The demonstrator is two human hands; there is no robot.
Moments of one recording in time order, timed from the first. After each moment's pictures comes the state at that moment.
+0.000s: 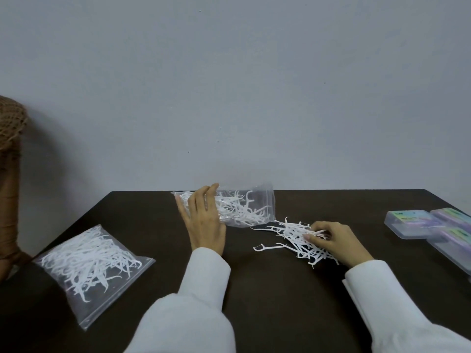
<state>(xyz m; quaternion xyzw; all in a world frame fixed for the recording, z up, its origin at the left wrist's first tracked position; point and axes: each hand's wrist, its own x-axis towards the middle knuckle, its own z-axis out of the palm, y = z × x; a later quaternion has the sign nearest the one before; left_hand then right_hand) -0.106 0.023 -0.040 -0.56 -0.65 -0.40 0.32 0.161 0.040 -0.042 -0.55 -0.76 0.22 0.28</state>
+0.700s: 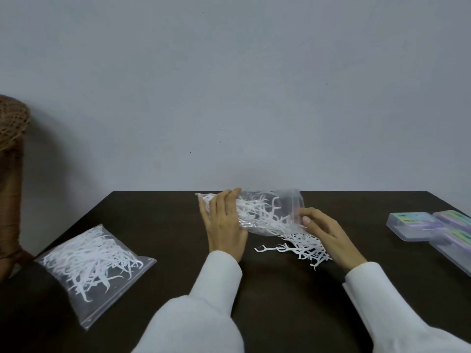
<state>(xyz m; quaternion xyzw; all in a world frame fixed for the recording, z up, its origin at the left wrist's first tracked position) -0.077 0.021 -0.043 -0.61 -0.59 -0.45 0.28 0.135 0.025 -0.034 -0.39 -0.72 0.37 0.44</state>
